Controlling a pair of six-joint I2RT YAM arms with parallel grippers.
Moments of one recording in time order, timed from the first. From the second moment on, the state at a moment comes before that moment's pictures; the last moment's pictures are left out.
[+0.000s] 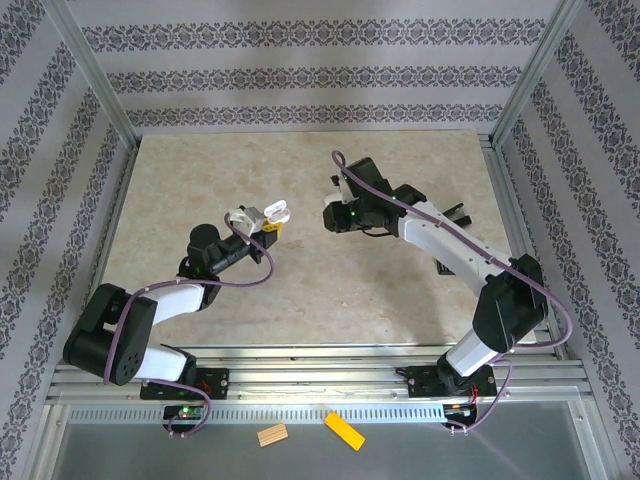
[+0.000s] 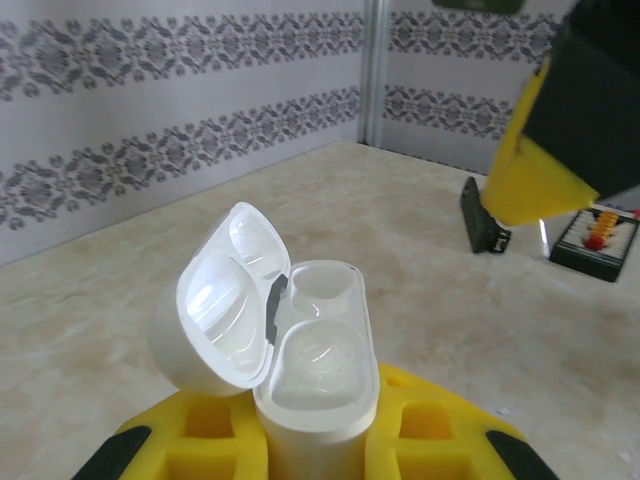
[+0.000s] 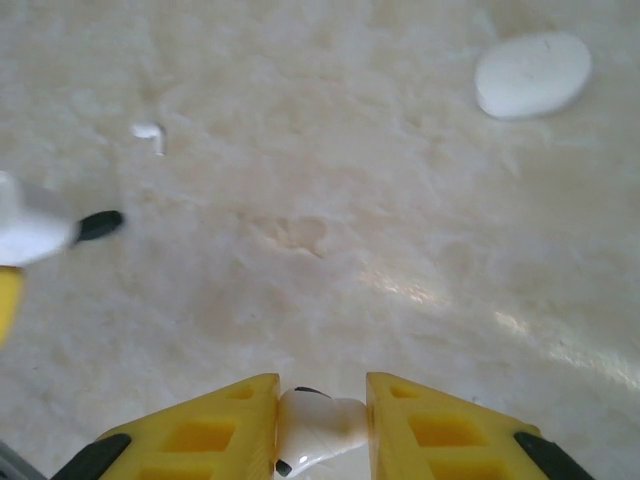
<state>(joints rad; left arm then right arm) -0.29 1.39 0.42 0.88 0.52 0.04 0.60 1.59 1.37 -0.67 -0.17 0.39</state>
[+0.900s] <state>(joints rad) -0.29 1.38 0.50 0.74 0.84 -0.09 0.66 1.54 1.34 -0.38 -0.35 -0.02</state>
